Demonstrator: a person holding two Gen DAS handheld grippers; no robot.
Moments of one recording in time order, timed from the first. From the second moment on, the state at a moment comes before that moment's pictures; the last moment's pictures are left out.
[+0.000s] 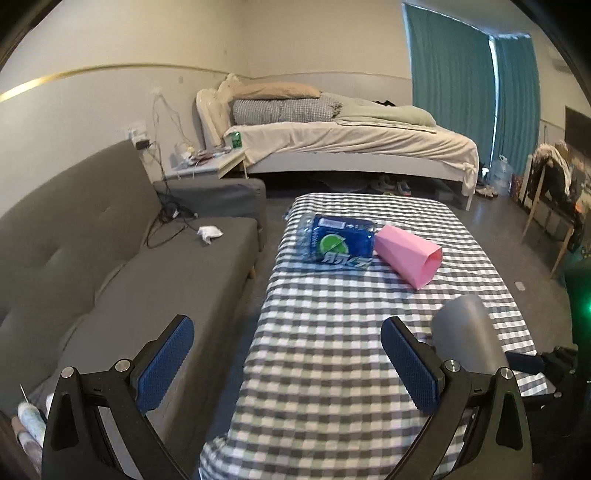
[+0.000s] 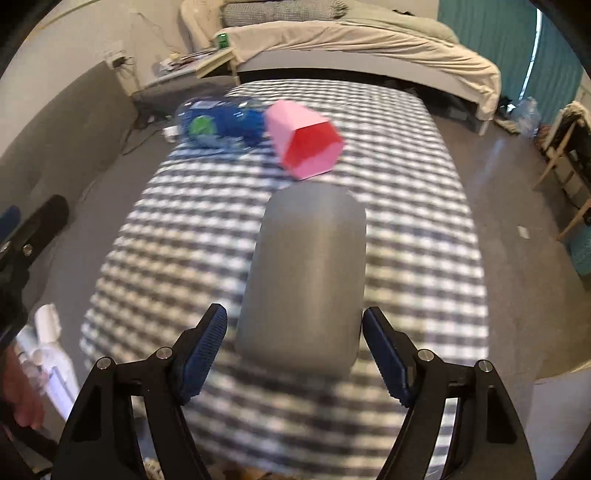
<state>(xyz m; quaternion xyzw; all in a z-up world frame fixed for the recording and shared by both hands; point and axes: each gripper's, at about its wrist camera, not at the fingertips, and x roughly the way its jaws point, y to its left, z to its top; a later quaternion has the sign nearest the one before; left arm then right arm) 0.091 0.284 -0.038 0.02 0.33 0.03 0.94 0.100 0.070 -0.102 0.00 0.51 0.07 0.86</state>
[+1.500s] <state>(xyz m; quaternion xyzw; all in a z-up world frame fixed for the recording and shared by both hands) 0.090 0.146 -0.092 0.01 0.39 -0.10 0.92 0.033 -0.084 -0.069 0.07 0.34 -0.05 0.93</state>
